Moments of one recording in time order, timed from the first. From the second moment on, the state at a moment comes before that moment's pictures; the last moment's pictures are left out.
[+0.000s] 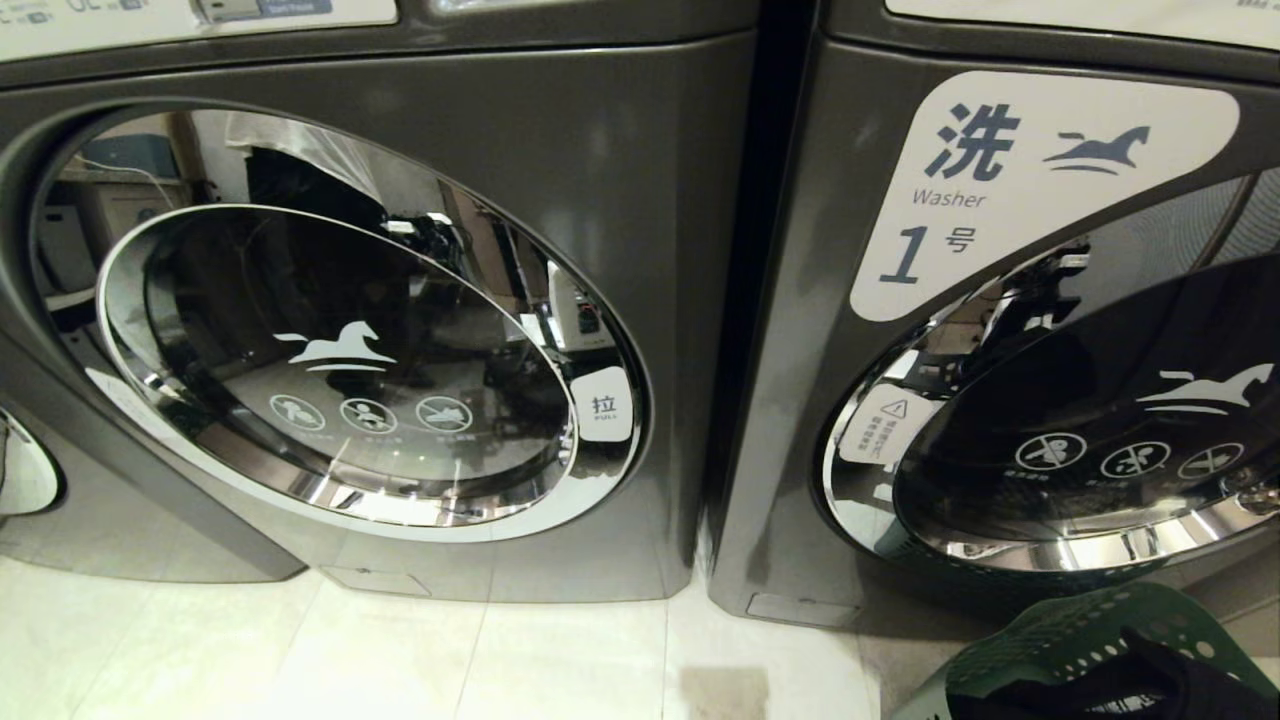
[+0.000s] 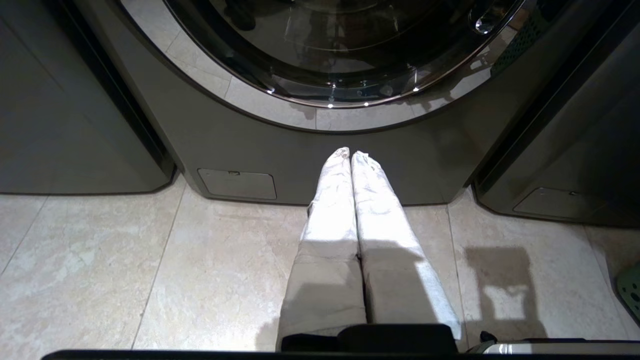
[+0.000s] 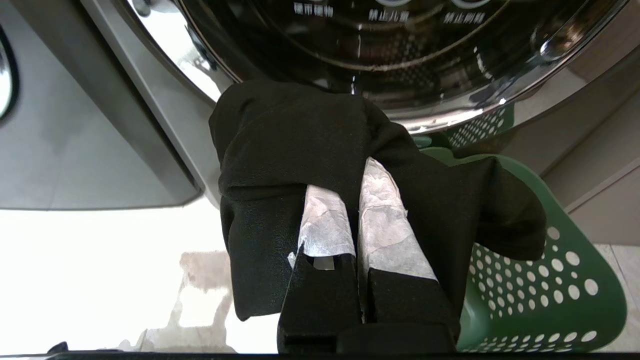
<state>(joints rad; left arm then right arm) -0.01 0.00 0.00 0.00 0.00 0.00 -0.01 0.00 0.00 0.00 -0.01 0.02</state>
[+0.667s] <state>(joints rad) -0.01 0.00 0.00 0.00 0.00 0.00 -0.01 0.00 0.00 0.00 -0.01 0.02</state>
